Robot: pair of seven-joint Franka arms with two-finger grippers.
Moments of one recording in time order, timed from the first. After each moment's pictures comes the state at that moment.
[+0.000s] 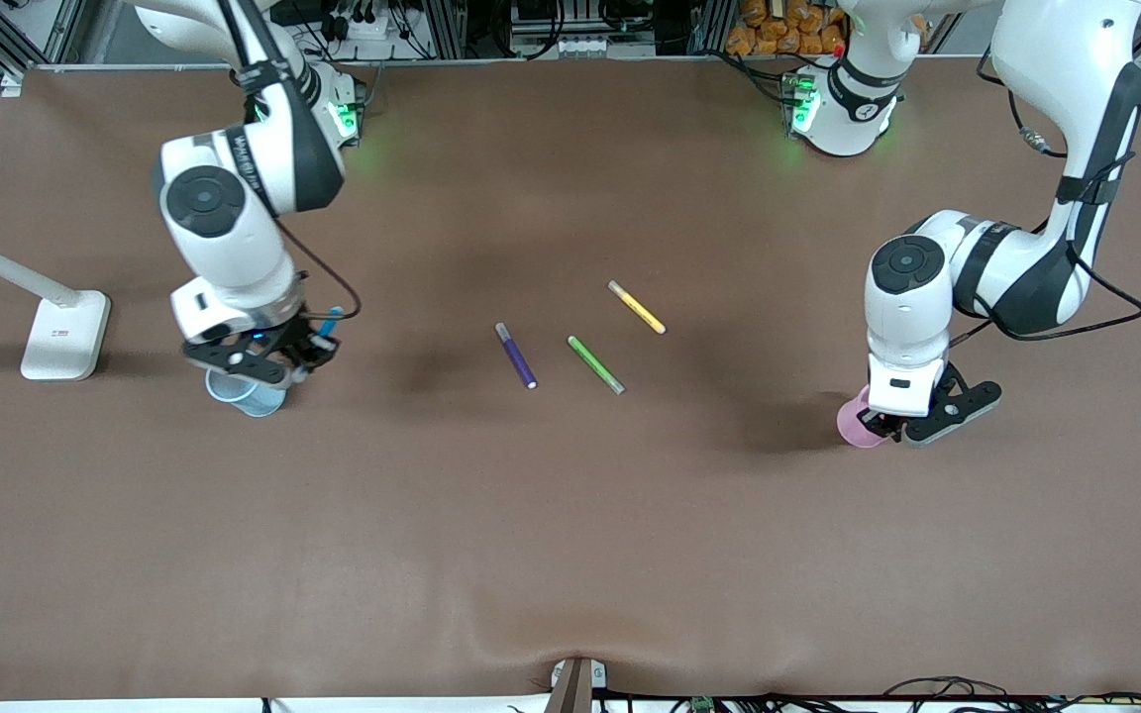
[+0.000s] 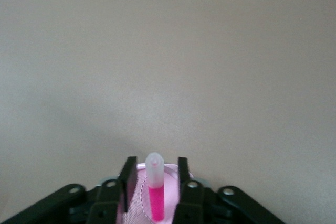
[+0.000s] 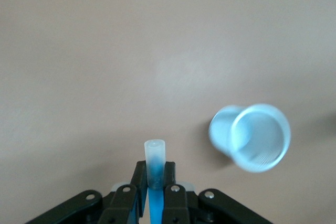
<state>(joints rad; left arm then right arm) 0.05 0.34 -0.24 -2.04 0.87 2.46 -1.26 0.75 0.13 -0.49 -2.08 -0.20 2.29 0.63</state>
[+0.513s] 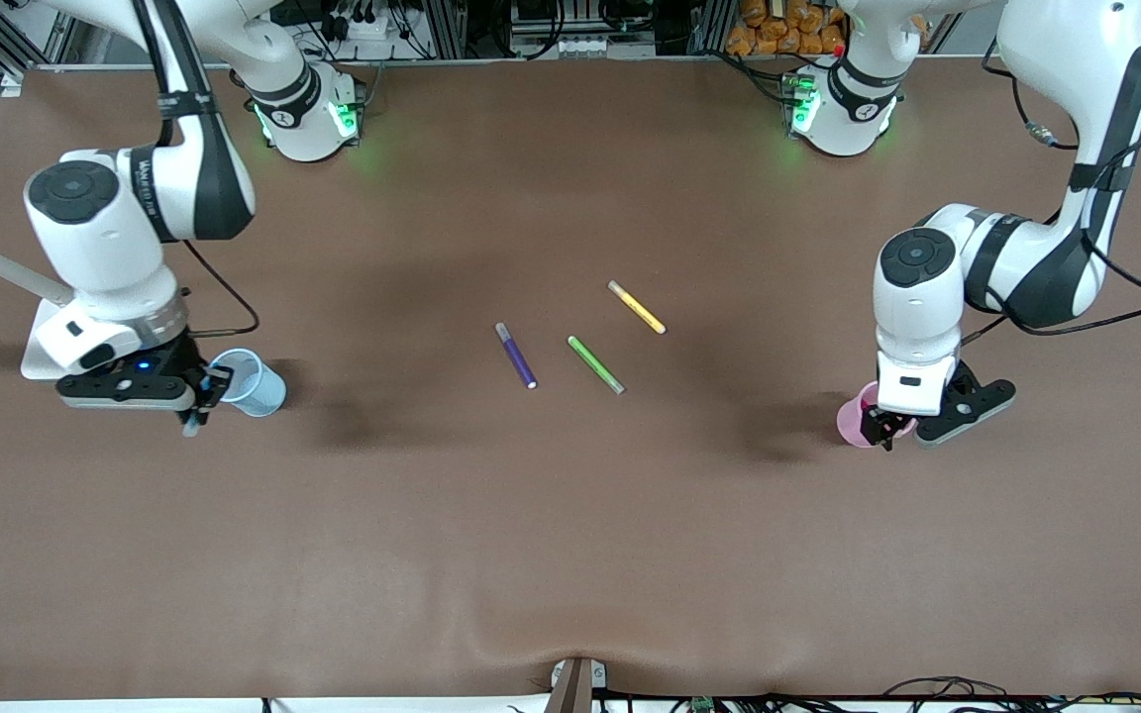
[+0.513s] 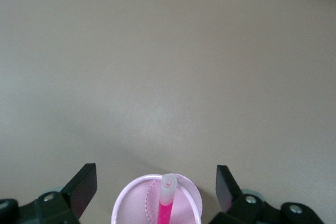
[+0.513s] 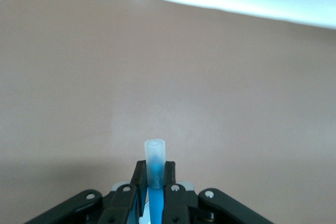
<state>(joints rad) 0.05 0.31 -0.24 -2.01 0.84 2.44 -1.21 0.66 0.13 -0.60 -2.11 -0.24 2.60 0.14</state>
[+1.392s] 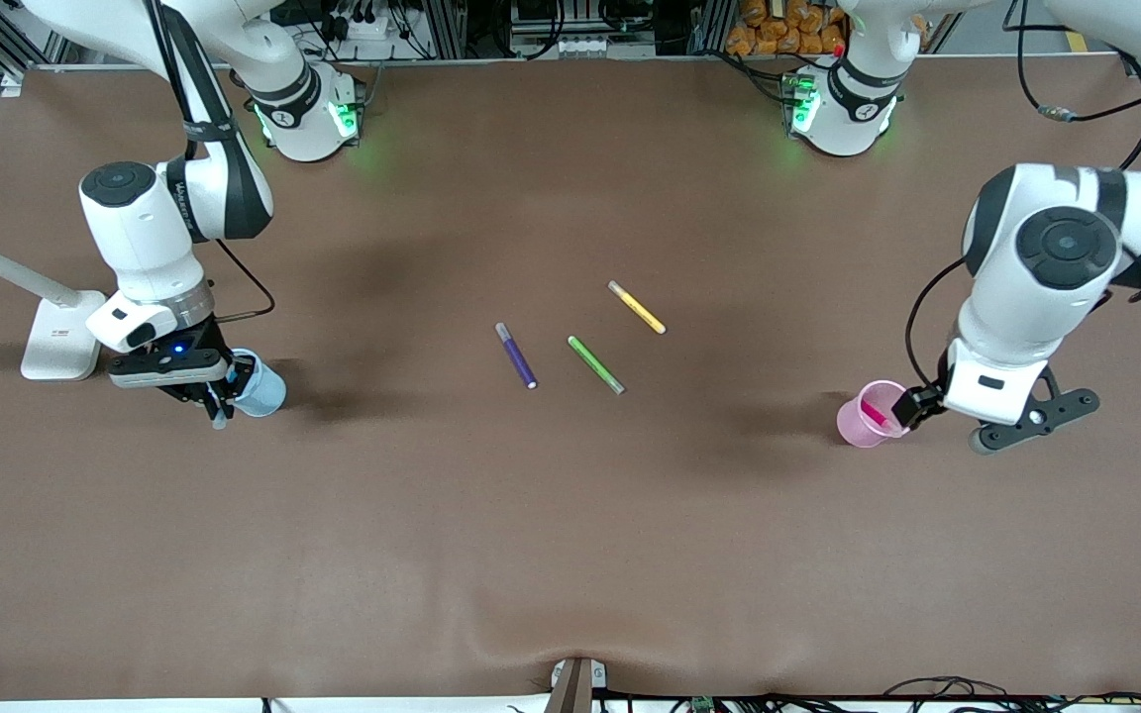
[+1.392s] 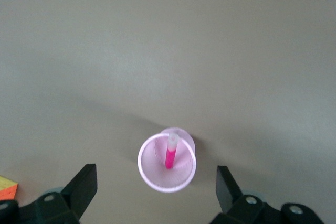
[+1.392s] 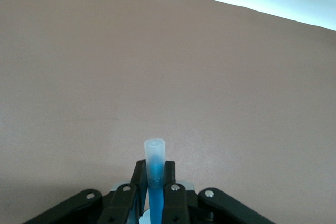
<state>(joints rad) 0.06 0.23 -0.24 -1.79 0.30 2.09 -0.64 0.63 0.15 -0.60 -2.39 -0.24 3.01 0.09</state>
